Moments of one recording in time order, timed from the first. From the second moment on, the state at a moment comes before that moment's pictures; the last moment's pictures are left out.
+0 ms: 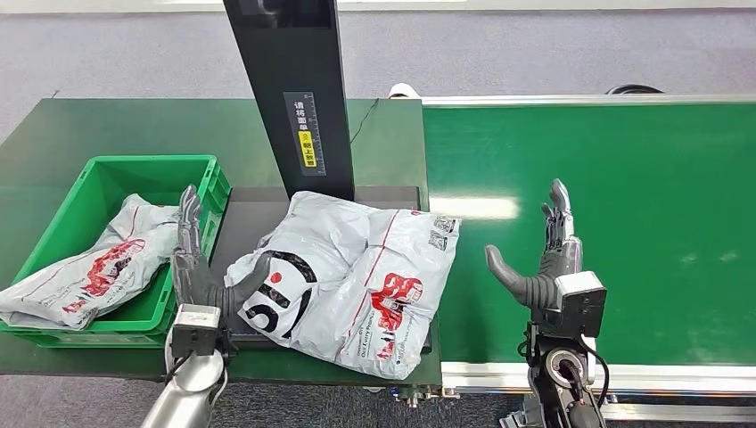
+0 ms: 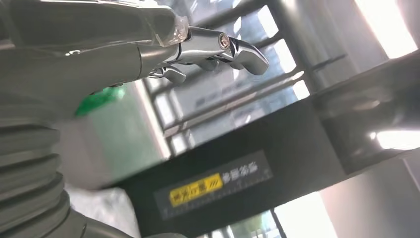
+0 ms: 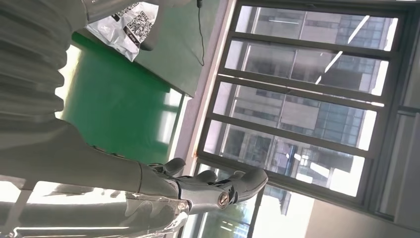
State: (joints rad) left arm -0.21 -0.04 -0.25 -1.36 -0.36 0.51 -0.70; right arm -0.19 -0.01 0.15 -1.34 0.09 -0.20 -0.57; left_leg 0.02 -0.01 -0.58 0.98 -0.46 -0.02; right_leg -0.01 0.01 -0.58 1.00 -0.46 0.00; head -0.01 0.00
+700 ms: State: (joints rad) left arm -0.46 0.08 -0.60 -1.20 -0.84 -0.08 -0.43; right arm -0.21 -0.01 0.13 -1.34 0.12 -0.13 -0.52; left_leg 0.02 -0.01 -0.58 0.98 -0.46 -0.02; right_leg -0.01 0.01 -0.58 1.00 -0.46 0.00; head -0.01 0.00
